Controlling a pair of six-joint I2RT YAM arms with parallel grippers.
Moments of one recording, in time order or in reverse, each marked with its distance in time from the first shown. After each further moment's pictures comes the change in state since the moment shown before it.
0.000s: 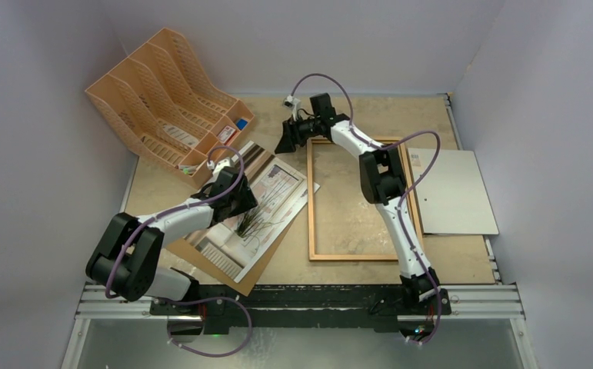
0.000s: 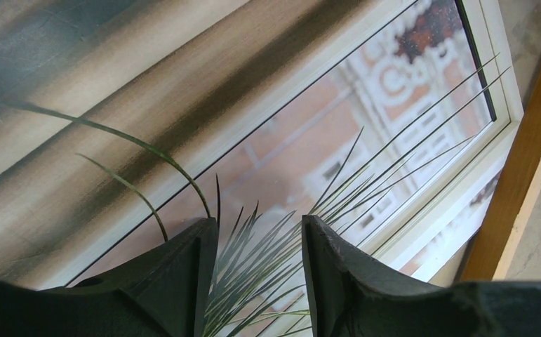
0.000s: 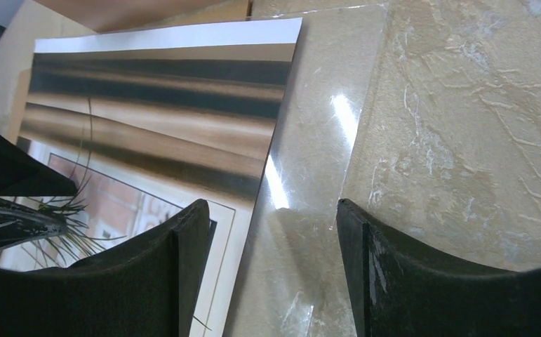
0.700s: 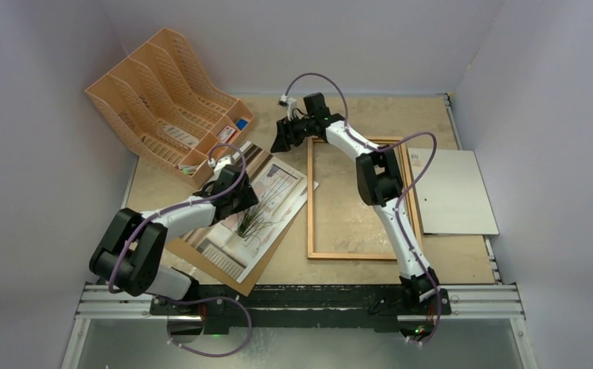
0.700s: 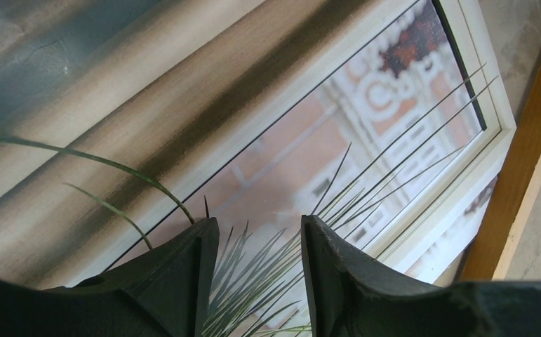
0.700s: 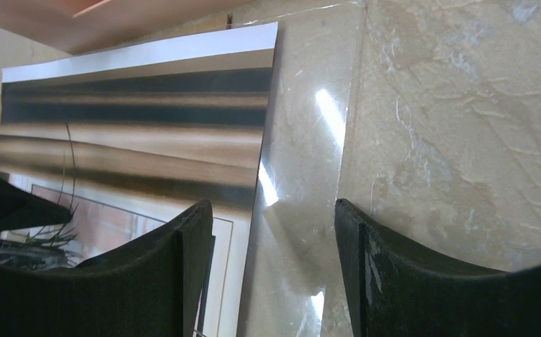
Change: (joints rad) left arm 0.000 0.035 0.017 0.032 -0.016 0.004; right arm 0.044 -0.001 0.040 -0.031 0.144 0.042
